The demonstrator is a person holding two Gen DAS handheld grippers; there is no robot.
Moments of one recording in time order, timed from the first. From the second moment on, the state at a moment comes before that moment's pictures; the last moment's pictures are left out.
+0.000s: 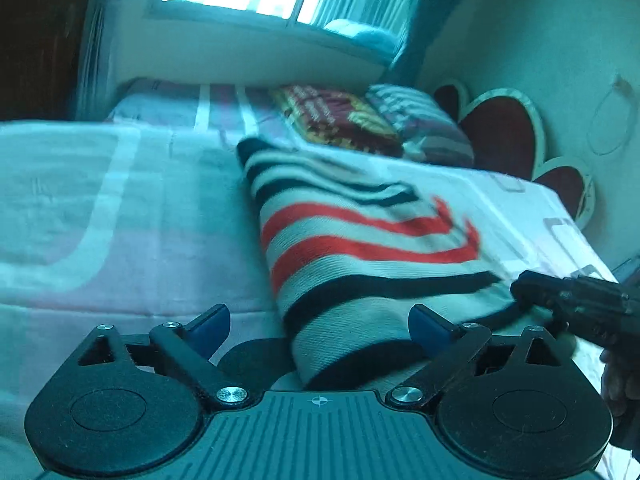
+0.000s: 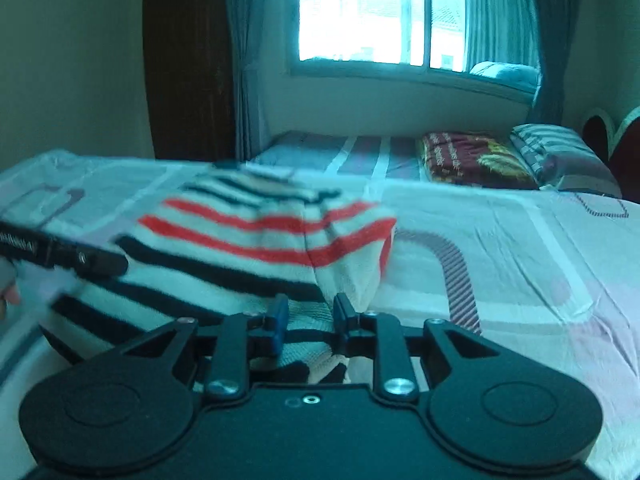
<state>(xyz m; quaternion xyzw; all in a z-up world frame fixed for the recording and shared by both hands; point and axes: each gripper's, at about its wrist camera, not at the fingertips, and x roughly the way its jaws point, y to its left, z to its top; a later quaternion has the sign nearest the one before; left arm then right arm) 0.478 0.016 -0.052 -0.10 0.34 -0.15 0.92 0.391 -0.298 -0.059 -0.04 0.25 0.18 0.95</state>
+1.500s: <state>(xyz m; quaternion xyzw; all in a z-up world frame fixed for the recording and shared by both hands) 0.554 0.053 -0.103 -0.31 0.44 -0.30 0.79 0.517 -0.391 -0.117 0.30 0.46 0.25 0.80</state>
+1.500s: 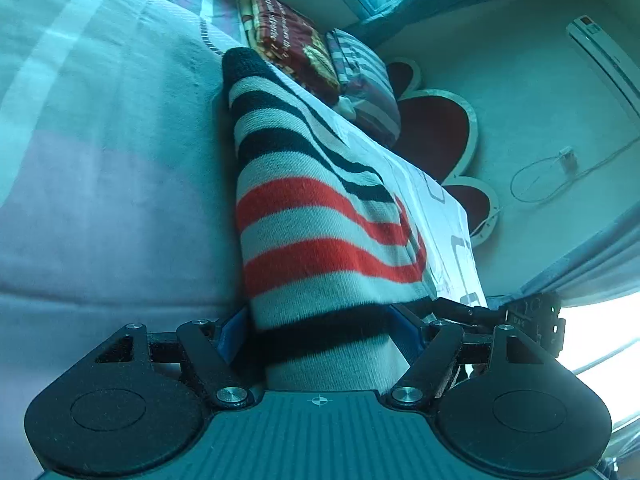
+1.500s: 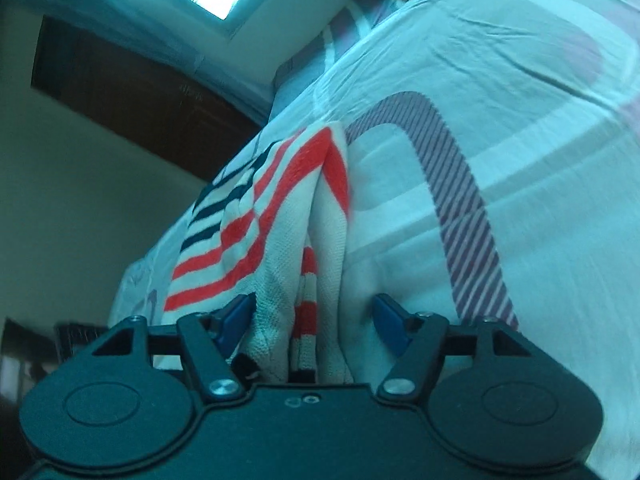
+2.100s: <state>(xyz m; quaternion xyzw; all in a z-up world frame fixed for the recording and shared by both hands) 0.574 0.054 -0.102 -0.30 0.44 -0.32 0.78 0.547 -0.372 -0.140 0.36 0.46 0.29 0.75</state>
